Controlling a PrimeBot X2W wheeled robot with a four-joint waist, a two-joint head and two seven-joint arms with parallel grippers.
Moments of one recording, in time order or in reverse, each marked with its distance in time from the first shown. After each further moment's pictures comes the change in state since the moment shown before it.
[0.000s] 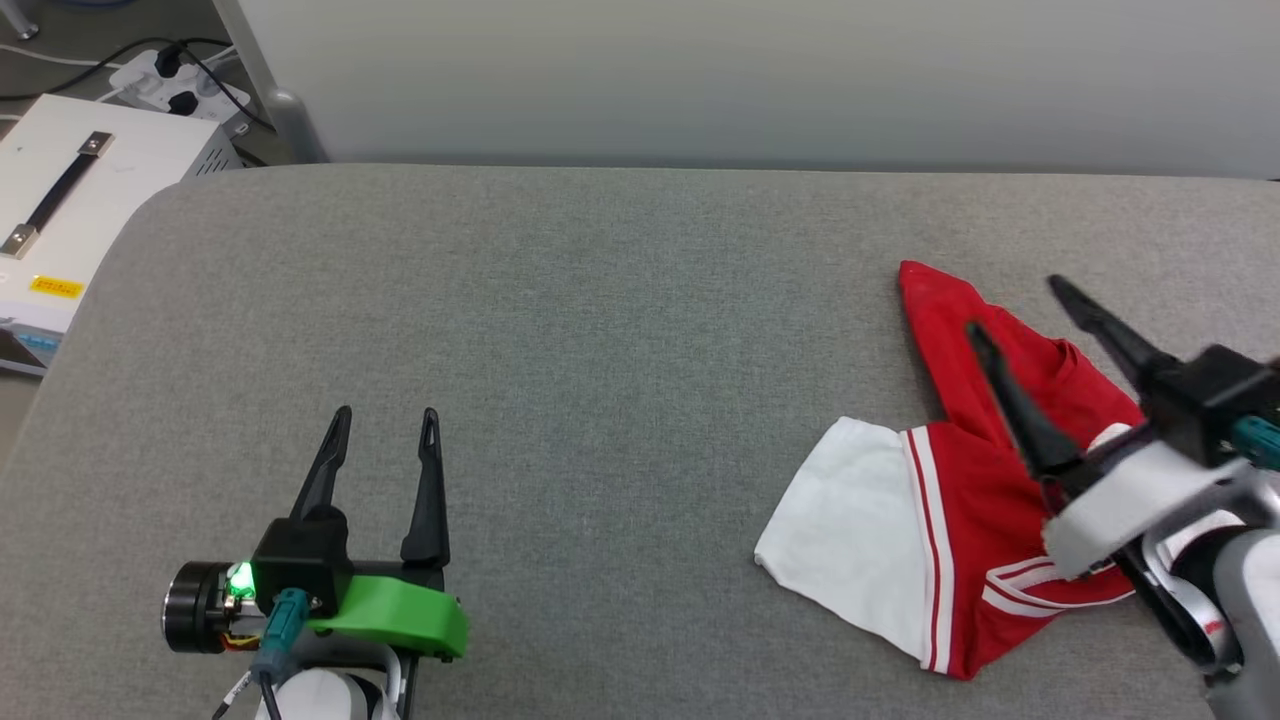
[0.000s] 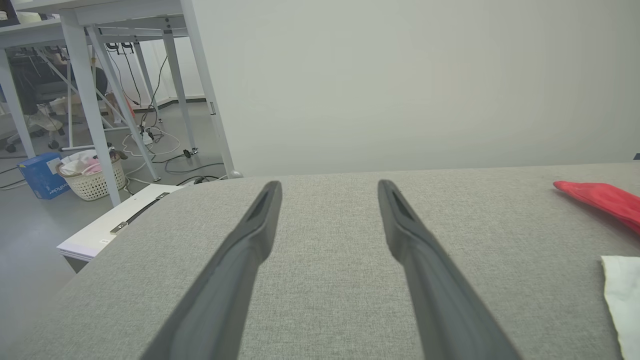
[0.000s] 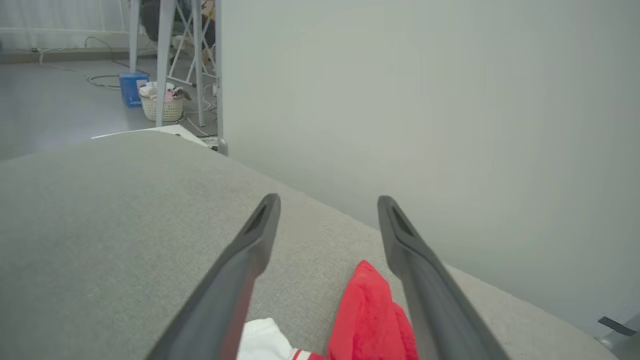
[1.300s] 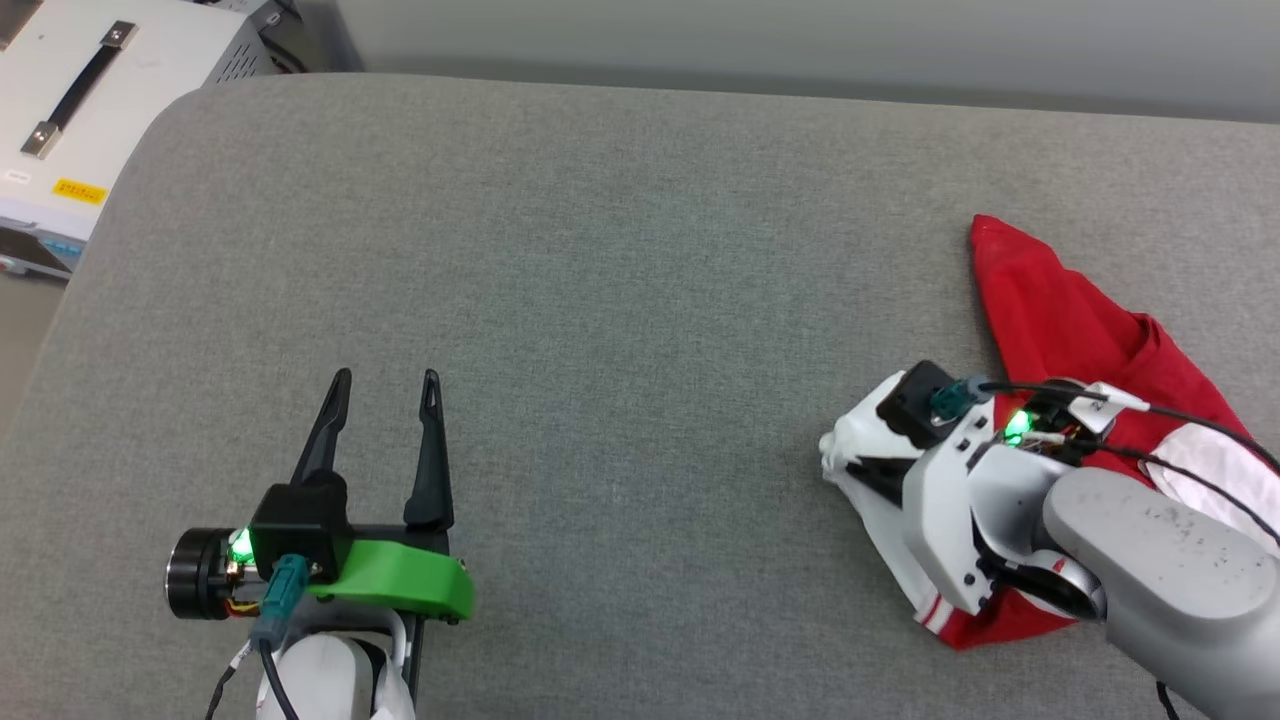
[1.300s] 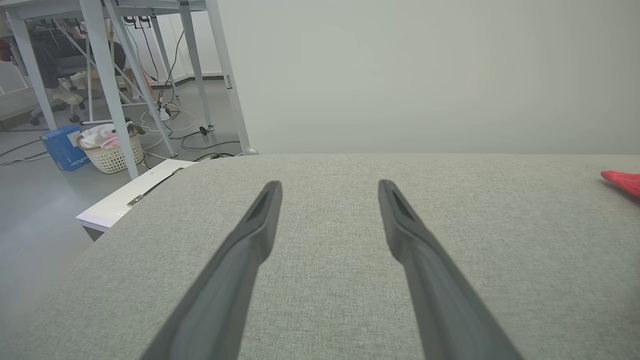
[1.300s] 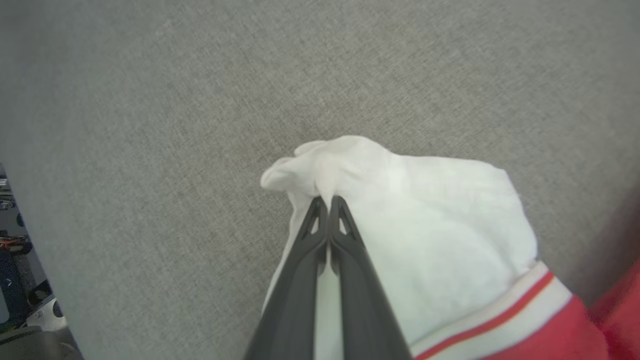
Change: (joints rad) left arm -0.062 -0.007 -0.007 0.011 -0.014 0.017 0.000; right arm -0.516 -0.126 0.893 0.485 0.473 0.000 0.283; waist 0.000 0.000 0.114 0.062
